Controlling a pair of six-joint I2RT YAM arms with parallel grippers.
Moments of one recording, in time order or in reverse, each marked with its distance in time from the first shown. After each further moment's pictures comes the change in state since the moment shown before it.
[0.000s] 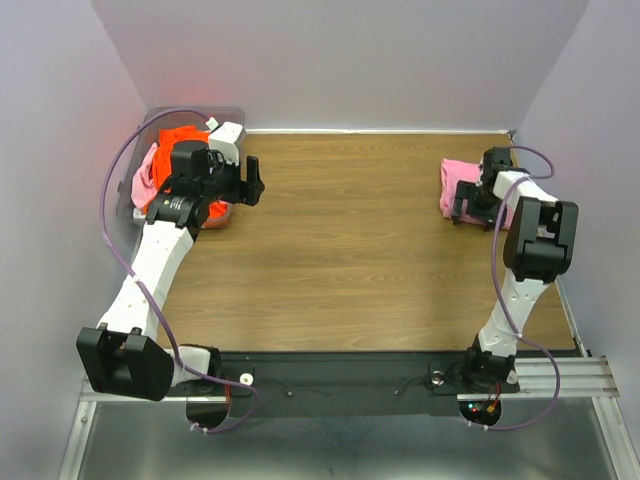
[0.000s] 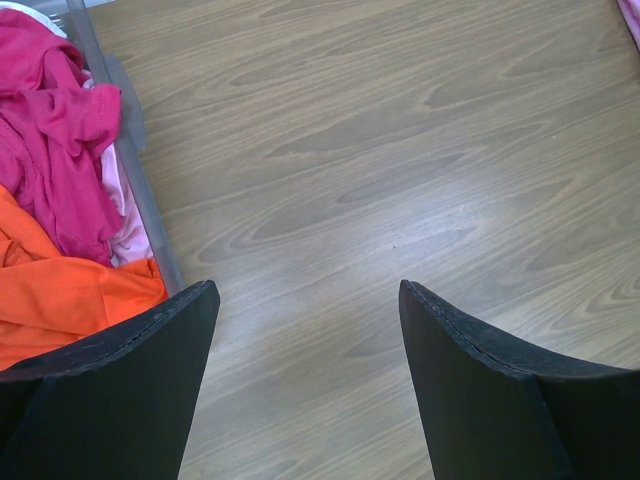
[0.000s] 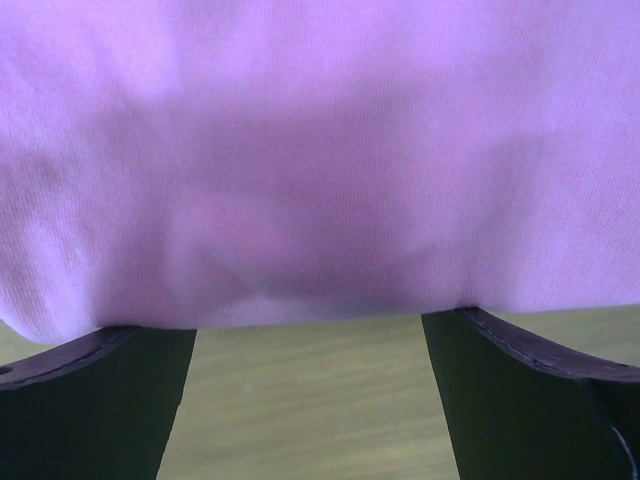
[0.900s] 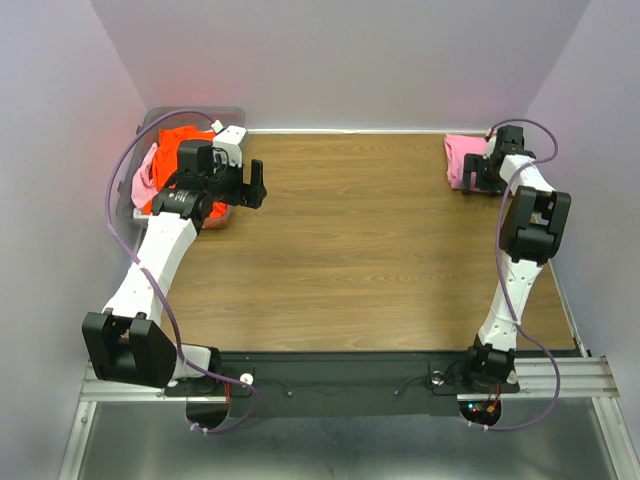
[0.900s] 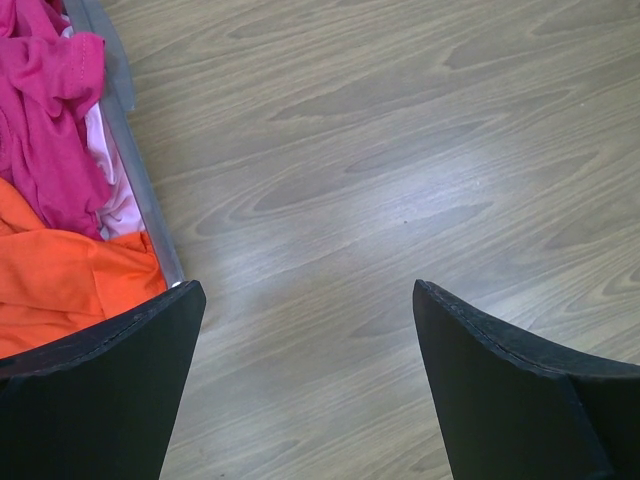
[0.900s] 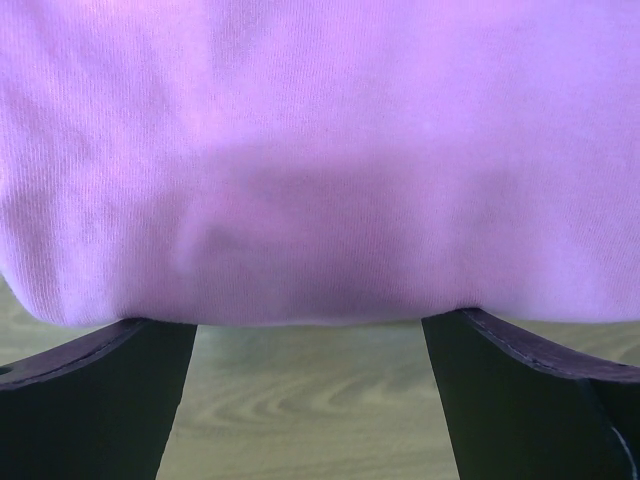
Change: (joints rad) left arm 0.005 0.064 0.020 -0.055 -0.011 0.011; right arm -0.058 0.286 0.425 0.063 -0.018 -0.166
